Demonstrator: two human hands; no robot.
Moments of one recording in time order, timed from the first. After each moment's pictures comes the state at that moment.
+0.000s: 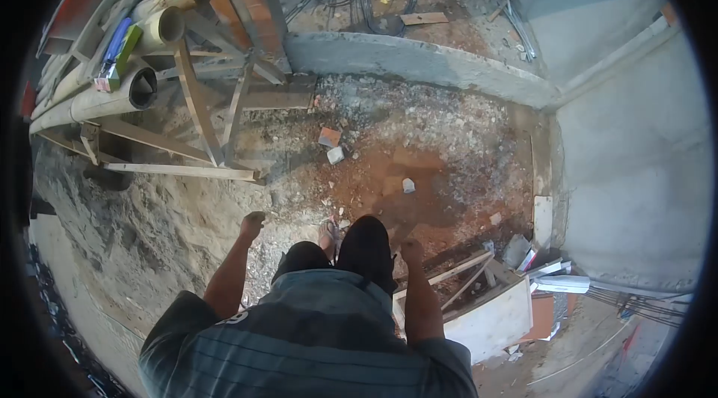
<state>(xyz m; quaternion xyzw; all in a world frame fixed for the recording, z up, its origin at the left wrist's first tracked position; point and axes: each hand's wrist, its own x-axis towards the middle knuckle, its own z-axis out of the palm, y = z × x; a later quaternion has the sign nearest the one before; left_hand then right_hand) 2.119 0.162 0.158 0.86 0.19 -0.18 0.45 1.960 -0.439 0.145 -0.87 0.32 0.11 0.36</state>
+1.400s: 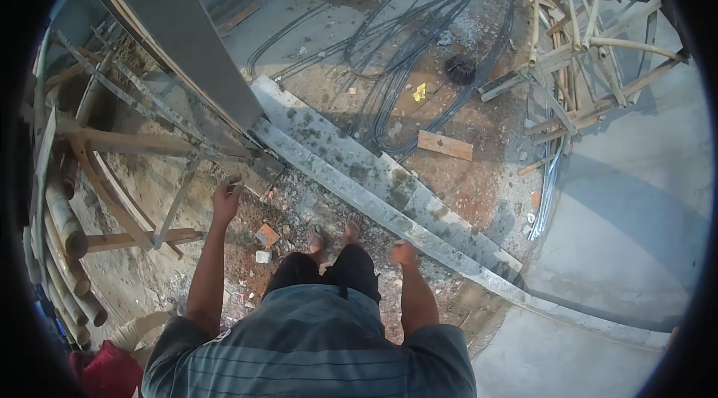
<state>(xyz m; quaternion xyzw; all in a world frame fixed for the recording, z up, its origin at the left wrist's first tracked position) 2.904 -0.185 0.406 0.78 0.30 0.10 0.55 2.985 -0.761 0.252 -0.93 0.07 0.28 0.23</state>
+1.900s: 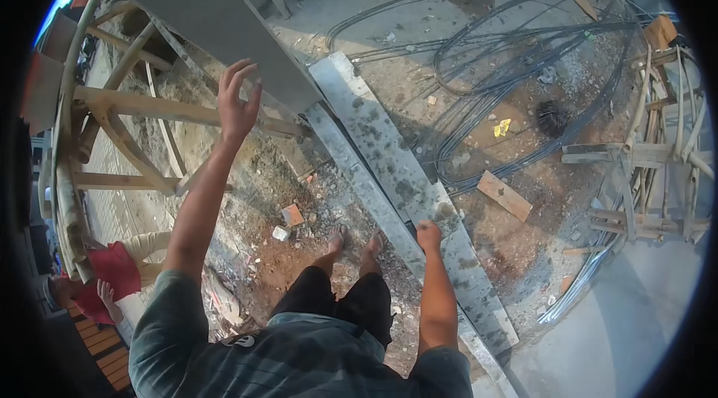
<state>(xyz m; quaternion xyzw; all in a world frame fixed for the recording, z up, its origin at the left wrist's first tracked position) 3.146 -0.123 0.490 0.89 0.20 0.38 0.12 3.240 -0.661 0.096 -0.89 -0.05 0.33 0.32</state>
